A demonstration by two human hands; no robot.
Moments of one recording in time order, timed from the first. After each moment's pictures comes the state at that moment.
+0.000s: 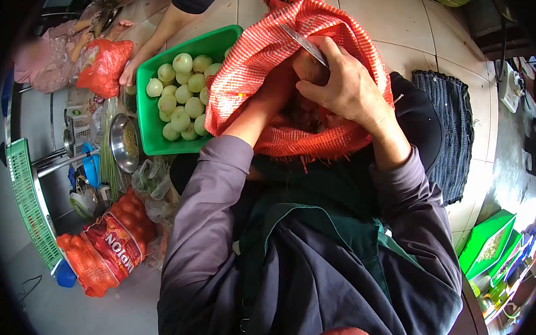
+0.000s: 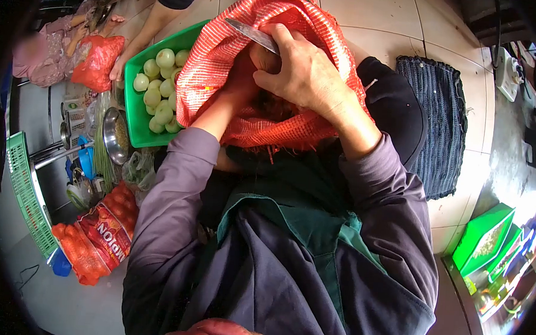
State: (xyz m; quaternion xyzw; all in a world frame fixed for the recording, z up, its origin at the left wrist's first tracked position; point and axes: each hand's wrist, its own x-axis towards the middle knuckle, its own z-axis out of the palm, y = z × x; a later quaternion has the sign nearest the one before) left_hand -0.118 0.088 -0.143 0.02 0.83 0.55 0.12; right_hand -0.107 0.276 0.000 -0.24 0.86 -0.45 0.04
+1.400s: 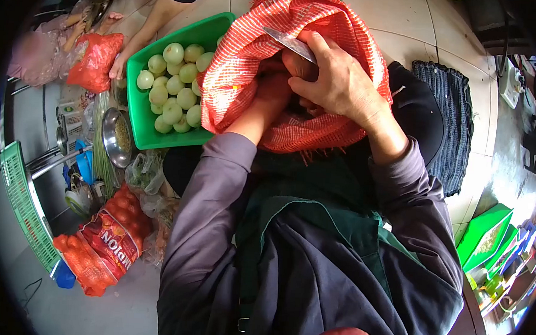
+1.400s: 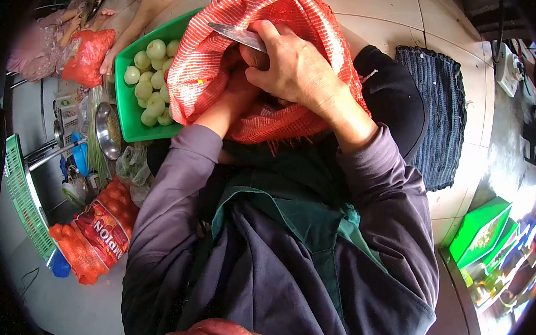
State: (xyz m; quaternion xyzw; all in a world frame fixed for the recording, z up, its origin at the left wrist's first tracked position) left_hand -0.088 0.104 -0.112 0.04 0.96 0.25 0.13; right_hand -0.101 0.267 -0.013 -0.26 0.86 -0.43 0.02
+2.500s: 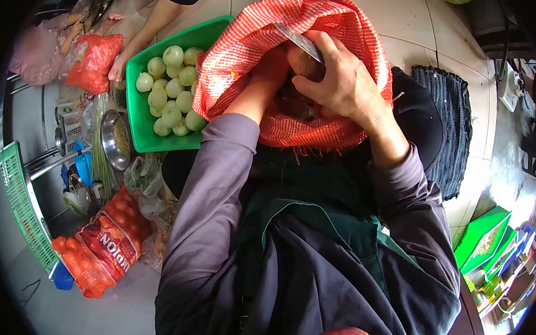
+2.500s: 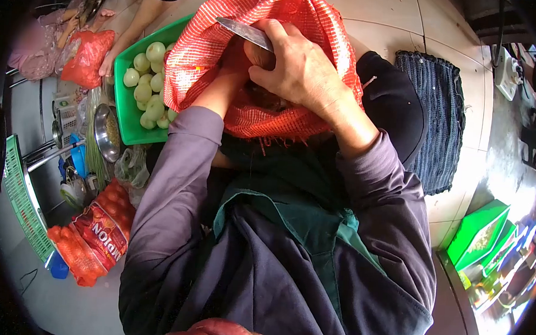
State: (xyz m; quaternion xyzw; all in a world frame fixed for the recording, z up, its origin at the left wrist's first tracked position) left_hand -0.145 0.078 -0.155 0.07 0.94 0.34 0.07; right_hand -0.108 0.270 -0.010 -0.23 0.87 -0.42 0.05
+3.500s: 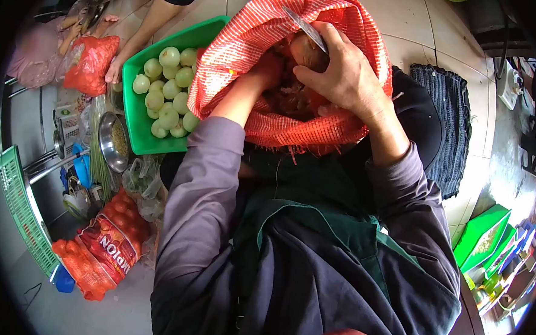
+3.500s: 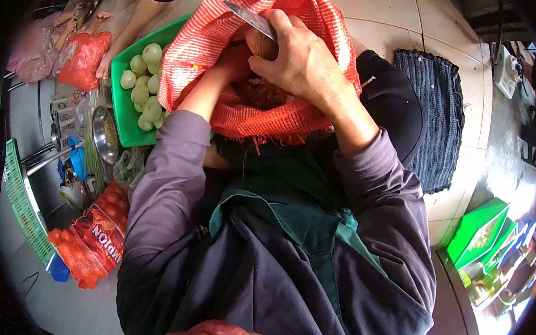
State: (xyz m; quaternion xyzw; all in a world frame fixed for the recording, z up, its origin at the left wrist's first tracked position) left_hand -0.145 0.069 -0.161 0.06 0.93 0.33 0.15; right_hand -0.120 0.274 -0.020 -0.22 0.88 -0.43 0.00
